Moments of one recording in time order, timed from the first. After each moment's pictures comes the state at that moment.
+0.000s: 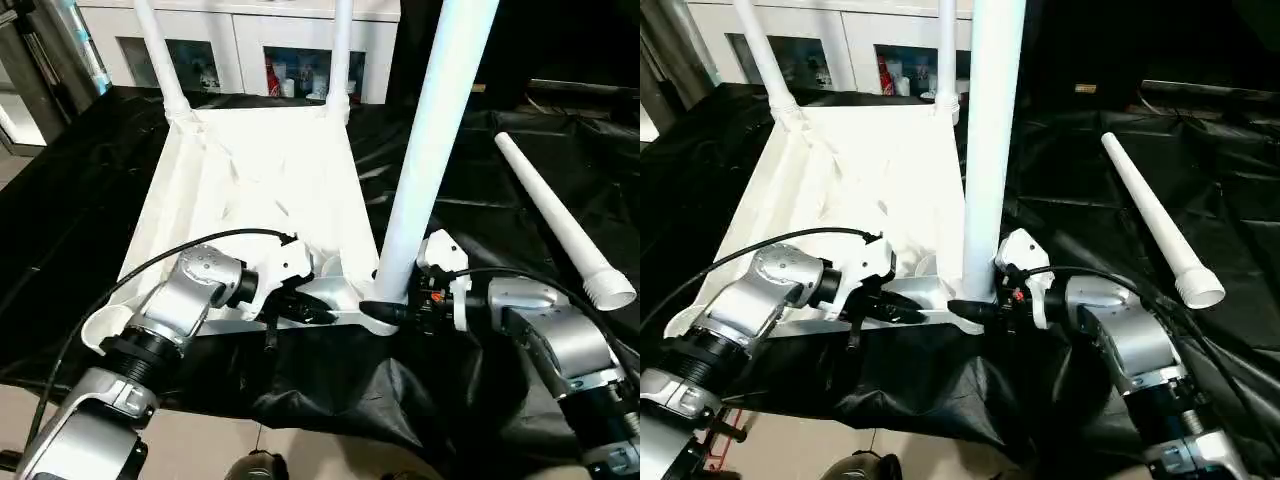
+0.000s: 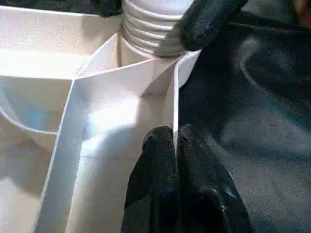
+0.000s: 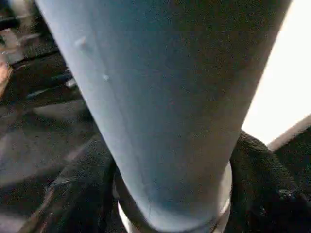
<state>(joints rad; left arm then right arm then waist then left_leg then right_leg) -0.61 0.34 -0.33 0.47 -0.02 0.25 -1.22 -0.37 -0.40 0.17 0.18 0.22 0.39 0.94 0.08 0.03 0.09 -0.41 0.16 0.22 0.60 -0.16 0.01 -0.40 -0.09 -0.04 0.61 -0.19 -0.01</state>
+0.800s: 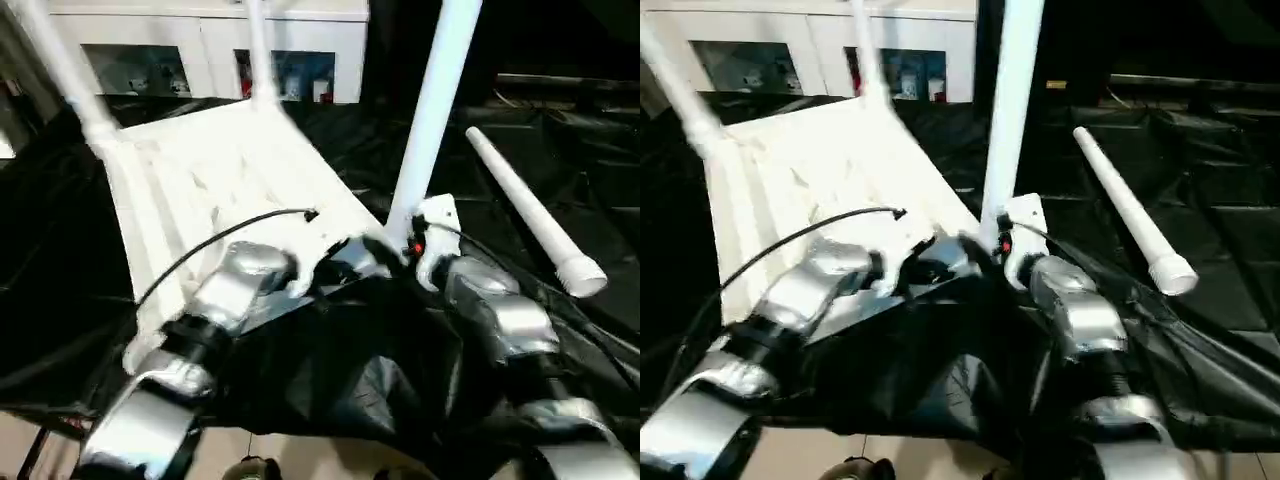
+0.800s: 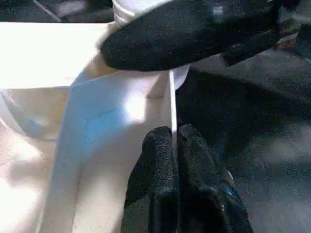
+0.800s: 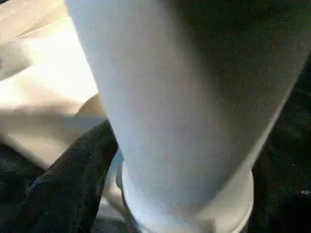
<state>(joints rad) -0.68 0.19 -0.29 0.58 0.03 0.30 -0.96 -0.51 -0.22 0.06 0.43 0.16 0.34 0.59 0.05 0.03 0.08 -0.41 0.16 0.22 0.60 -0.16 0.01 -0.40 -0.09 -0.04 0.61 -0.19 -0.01</state>
